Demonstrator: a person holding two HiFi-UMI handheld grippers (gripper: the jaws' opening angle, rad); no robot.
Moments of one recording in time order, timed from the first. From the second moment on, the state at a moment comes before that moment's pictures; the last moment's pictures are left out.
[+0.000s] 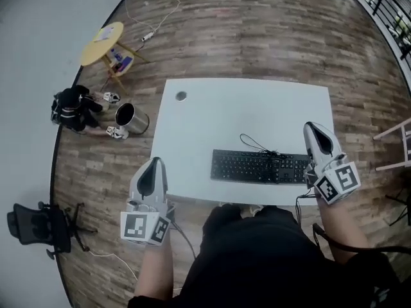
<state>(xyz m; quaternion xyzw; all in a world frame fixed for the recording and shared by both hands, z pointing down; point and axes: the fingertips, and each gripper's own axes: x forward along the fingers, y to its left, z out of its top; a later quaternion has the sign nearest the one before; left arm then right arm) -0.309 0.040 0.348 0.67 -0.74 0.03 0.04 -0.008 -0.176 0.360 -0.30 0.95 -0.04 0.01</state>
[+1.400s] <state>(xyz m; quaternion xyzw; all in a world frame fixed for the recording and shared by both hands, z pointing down) -0.278 -0.041 0.601 0.75 -0.59 0.16 0.24 0.145 -0.131 0.572 -0.44 0.86 -0.15 -0.20</state>
